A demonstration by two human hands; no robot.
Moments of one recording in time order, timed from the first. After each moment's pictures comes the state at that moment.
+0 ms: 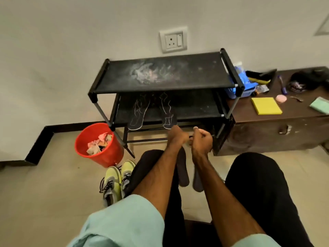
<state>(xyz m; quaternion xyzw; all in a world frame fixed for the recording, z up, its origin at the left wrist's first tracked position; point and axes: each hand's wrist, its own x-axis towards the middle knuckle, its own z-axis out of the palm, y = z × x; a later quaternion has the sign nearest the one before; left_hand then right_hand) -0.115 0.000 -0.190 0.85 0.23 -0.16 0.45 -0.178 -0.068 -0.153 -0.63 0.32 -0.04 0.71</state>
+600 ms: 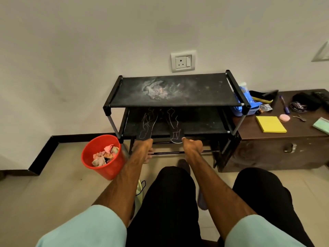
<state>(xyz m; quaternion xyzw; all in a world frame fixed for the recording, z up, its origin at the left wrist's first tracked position) -0.105 0.148 -0.185 0.73 0.40 -0.18 0.53 -0.101 -0.023 -0.208 -0.63 0.41 0.01 0.66</state>
